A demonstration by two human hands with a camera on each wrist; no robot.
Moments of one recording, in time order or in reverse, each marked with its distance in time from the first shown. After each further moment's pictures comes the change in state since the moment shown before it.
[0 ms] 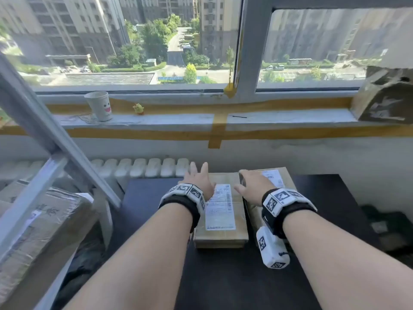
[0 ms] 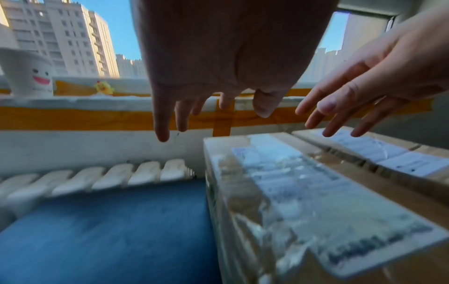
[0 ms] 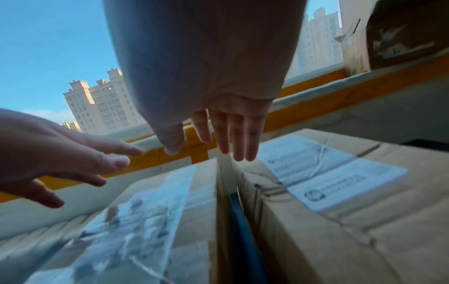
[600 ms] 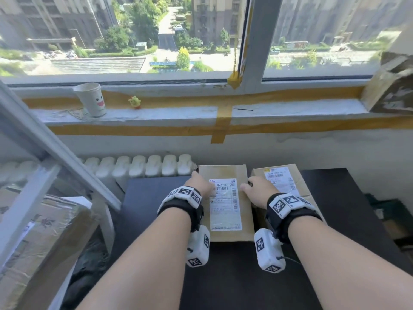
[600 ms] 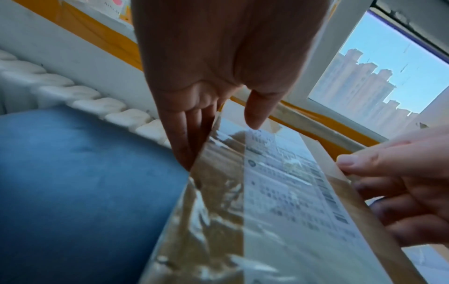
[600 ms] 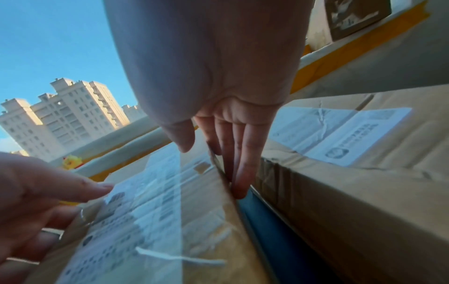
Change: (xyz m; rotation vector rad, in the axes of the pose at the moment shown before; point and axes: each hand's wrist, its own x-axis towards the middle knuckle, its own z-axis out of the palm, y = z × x) left_hand 0.040 -0.026 0.006 -0.447 -0.153 -0.270; right_hand 0.023 -0.007 0.021 0.267 -0.035 0.223
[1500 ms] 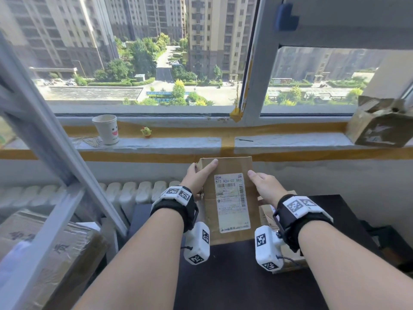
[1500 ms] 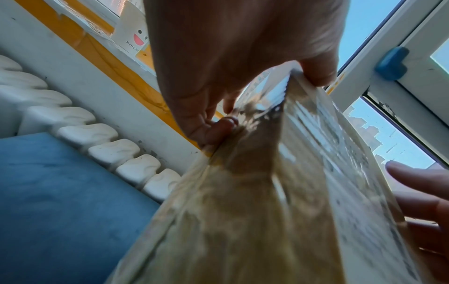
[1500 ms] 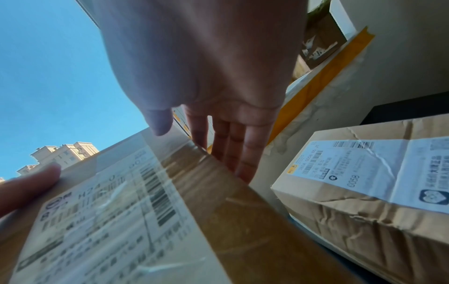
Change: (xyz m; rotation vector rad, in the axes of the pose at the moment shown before) left_hand -0.008 0.016 -0.077 -0.617 -0.112 0.244; right_hand -0.031 -0.058 -0.054 0.524 0.141 -0.023
